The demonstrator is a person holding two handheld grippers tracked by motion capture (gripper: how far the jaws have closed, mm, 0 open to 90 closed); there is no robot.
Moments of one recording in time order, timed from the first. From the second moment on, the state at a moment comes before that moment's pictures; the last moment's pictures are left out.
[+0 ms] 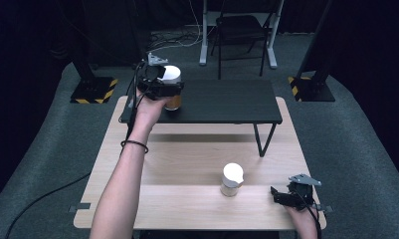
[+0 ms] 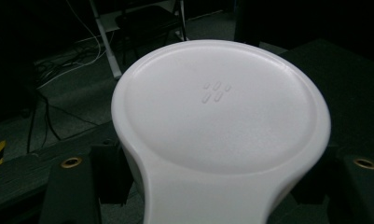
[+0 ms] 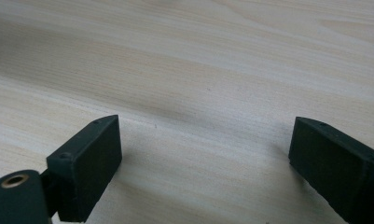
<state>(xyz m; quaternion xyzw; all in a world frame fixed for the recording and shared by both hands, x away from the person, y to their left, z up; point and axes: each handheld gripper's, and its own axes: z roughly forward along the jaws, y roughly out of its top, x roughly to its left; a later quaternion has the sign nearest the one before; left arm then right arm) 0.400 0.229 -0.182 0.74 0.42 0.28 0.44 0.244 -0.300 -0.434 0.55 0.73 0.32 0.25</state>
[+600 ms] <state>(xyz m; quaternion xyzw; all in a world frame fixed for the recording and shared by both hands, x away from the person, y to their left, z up) 0.410 0.224 -0.185 0.74 0.43 0.27 0.43 0.244 -0.300 -0.434 0.55 0.73 0.32 0.25</state>
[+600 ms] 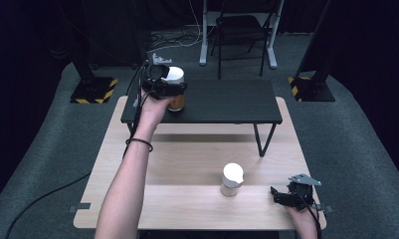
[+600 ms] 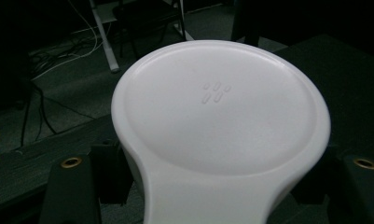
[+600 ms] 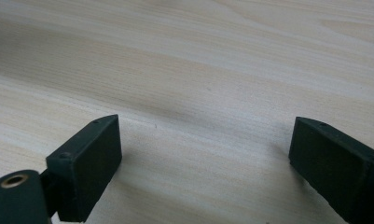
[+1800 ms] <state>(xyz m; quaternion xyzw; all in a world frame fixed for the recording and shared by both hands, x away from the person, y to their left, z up) 0.367 0.271 -0.194 0.73 0.42 0.26 0.47 0.244 -0.299 -0.433 0.55 0.73 0.32 0.25</state>
